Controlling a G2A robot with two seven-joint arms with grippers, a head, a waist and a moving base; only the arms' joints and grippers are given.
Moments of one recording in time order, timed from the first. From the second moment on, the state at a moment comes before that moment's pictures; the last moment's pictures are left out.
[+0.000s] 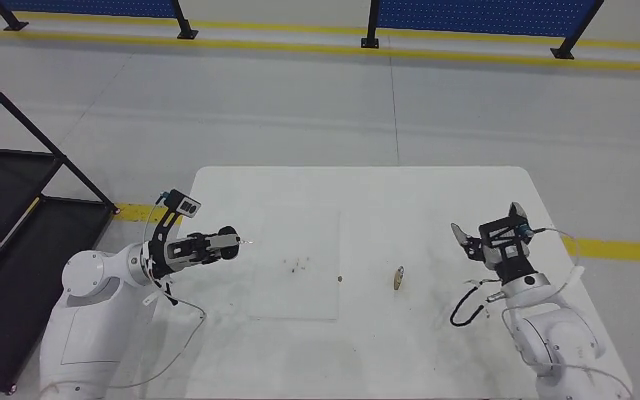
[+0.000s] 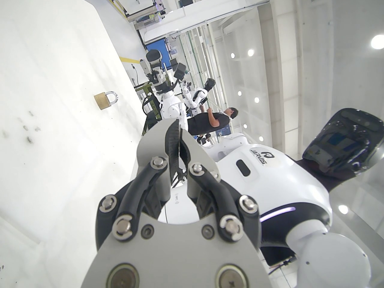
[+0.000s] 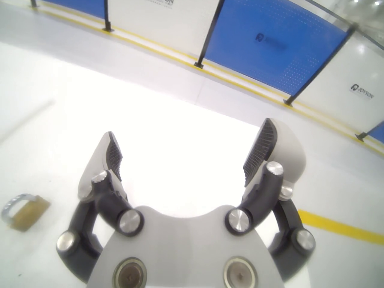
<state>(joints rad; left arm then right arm) 1.53 -1.06 -1.80 -1.62 -0.65 -0.20 -1.44 -1.68 -1.14 1.55 -2.03 -1.45 -0.18 0.26</state>
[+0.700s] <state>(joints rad) 1.53 -1.06 -1.80 -1.62 -0.65 -0.20 -1.44 -1.38 -1.15 1.30 -2.28 -1.40 -0.30 1.18</state>
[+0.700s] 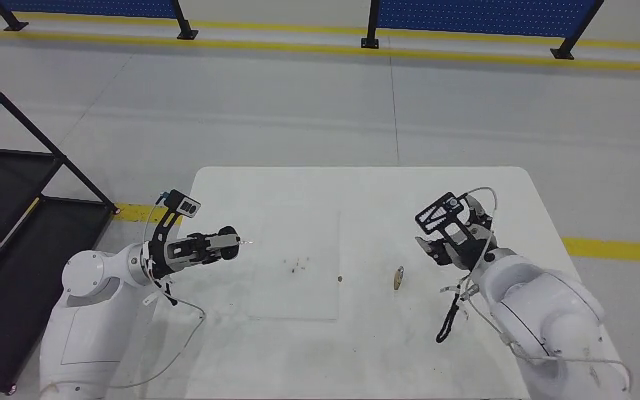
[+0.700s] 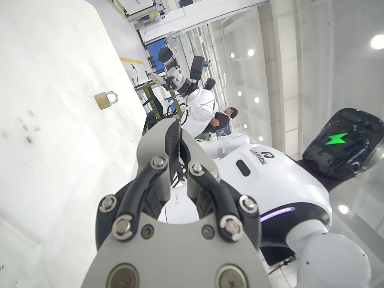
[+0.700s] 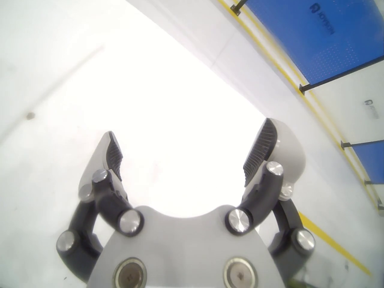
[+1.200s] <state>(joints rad) 1.53 -1.06 -1.80 -1.62 -0.65 -0.20 -1.44 -1.23 -1.18 1.12 -2.21 -1.36 -0.18 1.45</state>
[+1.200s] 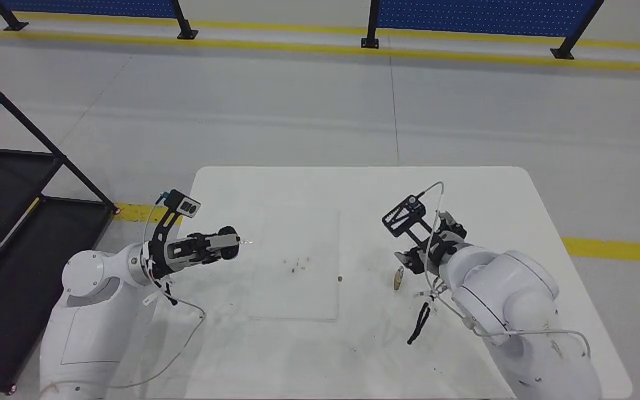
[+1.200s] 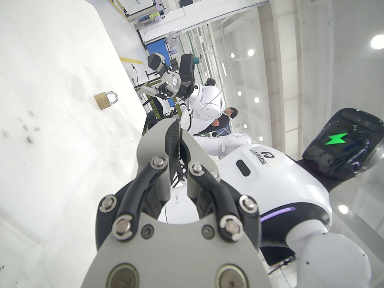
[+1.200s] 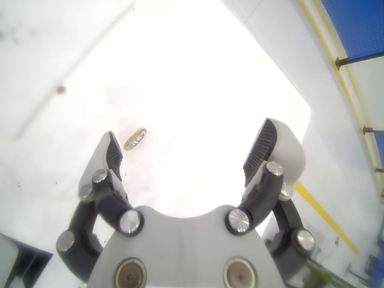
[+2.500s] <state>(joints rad) 1.53 -1.06 -1.80 -1.62 -0.65 -0.20 -1.44 -0.81 -0.97 0.80 -1.80 -0.62 0.28 1.54</state>
